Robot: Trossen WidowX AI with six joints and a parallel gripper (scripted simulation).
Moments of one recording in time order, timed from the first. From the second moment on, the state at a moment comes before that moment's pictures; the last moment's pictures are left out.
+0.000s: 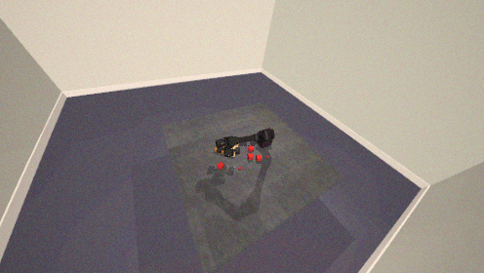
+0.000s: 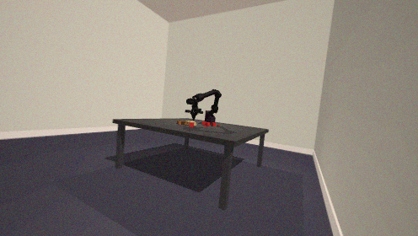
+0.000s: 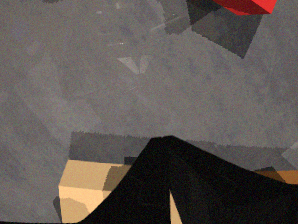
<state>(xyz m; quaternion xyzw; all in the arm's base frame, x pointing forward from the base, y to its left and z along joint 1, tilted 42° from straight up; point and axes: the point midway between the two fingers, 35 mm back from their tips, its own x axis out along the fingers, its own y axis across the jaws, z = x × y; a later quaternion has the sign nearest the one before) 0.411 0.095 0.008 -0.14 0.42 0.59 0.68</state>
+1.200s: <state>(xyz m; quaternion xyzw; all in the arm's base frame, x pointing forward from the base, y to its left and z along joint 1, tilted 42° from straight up) 0.410 0.137 -0.029 -0.14 0.43 0.58 0.67</state>
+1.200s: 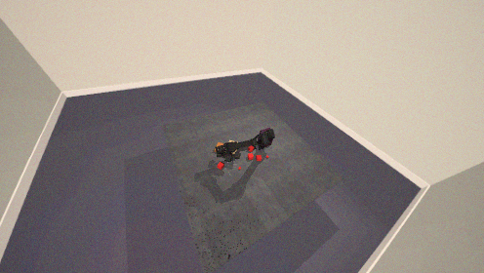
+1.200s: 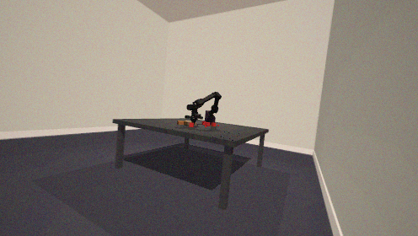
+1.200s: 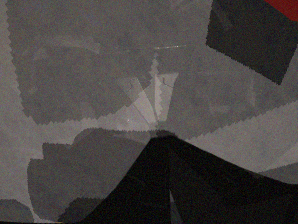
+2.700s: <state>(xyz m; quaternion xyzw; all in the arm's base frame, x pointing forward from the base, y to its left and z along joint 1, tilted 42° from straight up) 0.365 0.087 0.006 0.14 0.63 0.37 0.67</state>
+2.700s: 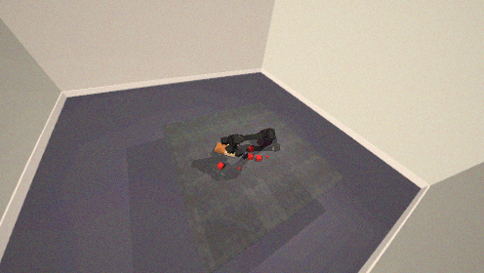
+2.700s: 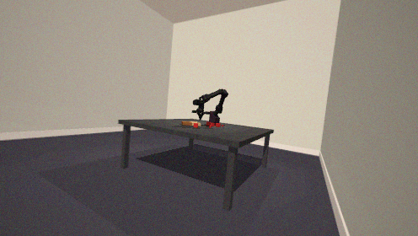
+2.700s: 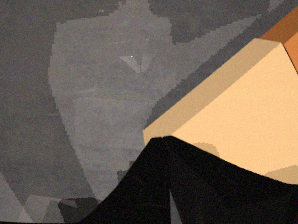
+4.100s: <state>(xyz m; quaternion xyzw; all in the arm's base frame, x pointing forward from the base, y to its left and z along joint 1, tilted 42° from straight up) 0.289 0.103 -0.054 0.43 0.73 0.04 0.53</state>
